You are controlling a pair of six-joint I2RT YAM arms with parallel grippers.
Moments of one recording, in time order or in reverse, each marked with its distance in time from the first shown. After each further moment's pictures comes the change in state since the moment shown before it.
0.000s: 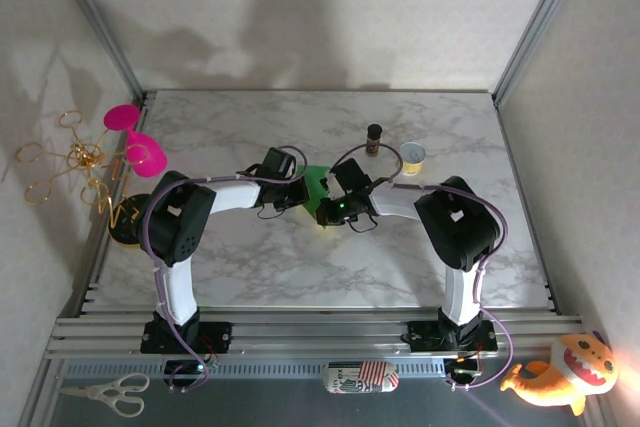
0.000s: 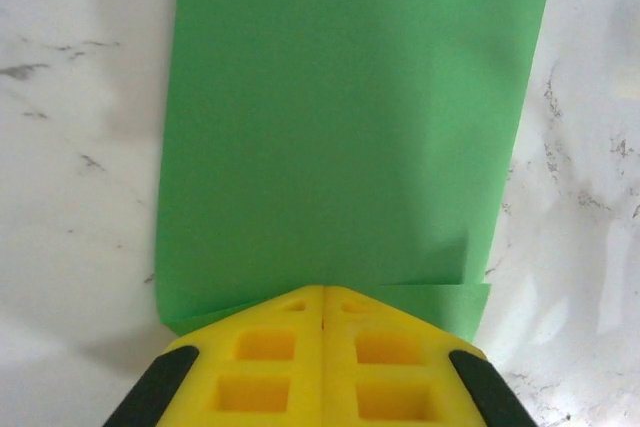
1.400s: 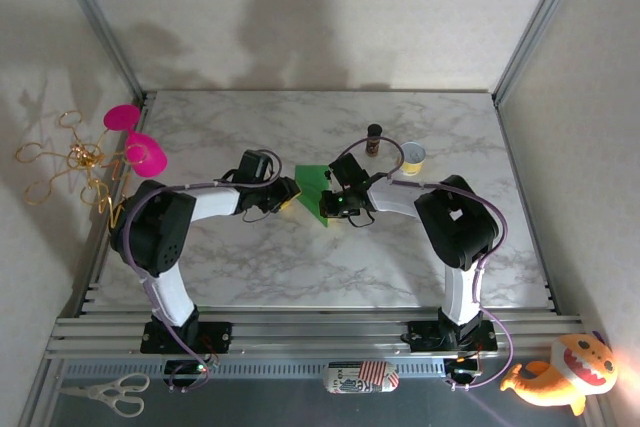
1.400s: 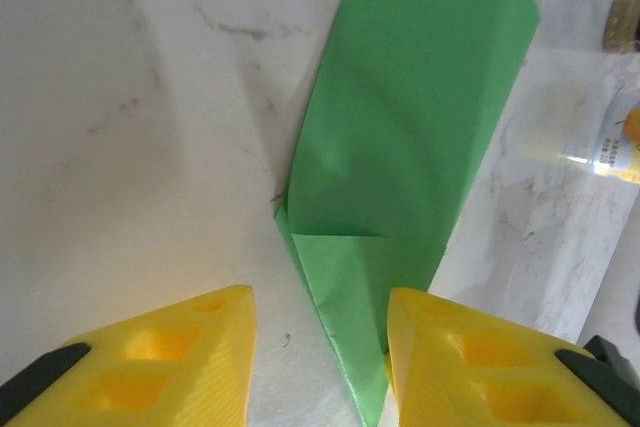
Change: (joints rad) left arm 0.096 -0.119 -0.166 0.126 0.135 -0.243; right arm -0.001 0.023 0.072 -0.042 0.174 0.077
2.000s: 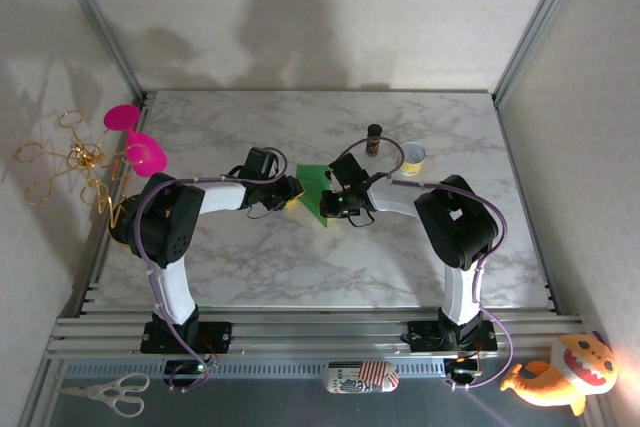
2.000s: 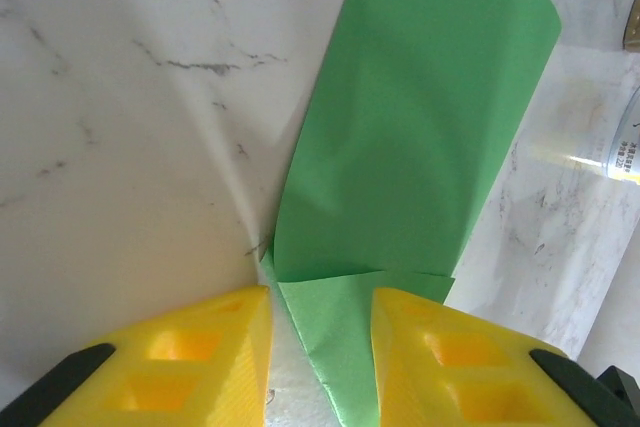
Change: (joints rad) left arm -0.006 0.072 0.072 -0.016 0.010 0.013; right arm 0.000 0.001 0.001 0.000 -0.001 0.003
